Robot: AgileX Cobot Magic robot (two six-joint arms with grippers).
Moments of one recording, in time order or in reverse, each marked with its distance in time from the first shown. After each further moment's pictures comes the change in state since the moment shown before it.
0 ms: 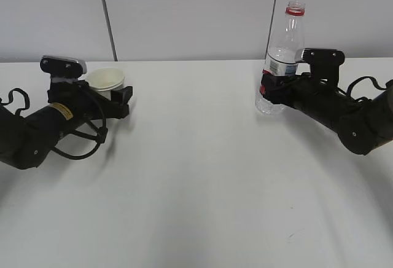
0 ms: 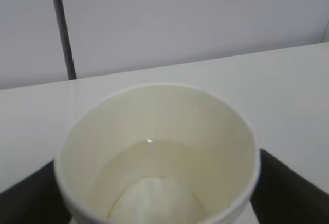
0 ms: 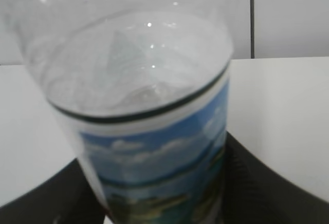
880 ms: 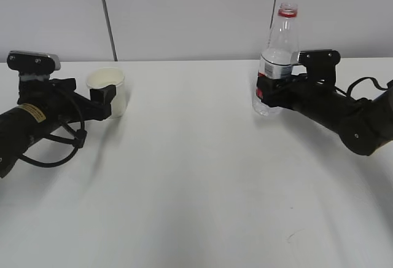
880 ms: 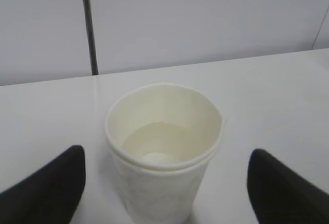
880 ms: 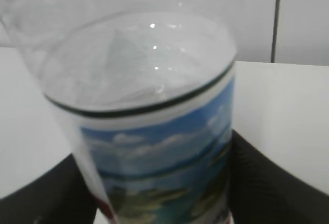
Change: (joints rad) left arm 0.000 -0.218 0.237 -0.046 0.005 0.000; right arm 0.000 0.002 0.000 -0.075 -0.009 -0.018
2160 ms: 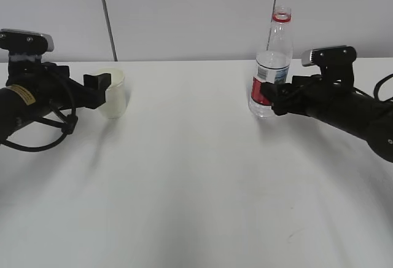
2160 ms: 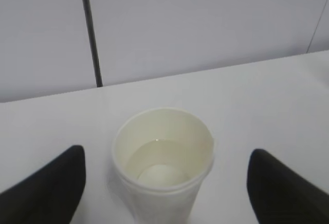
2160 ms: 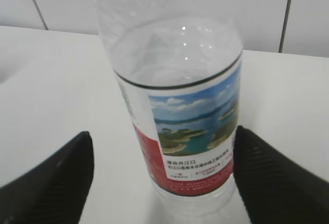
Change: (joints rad) left arm 0.000 -0.139 0.000 0.020 0.163 0.000; right arm 0.000 -0.194 0.205 -0.058 0.041 -0.012
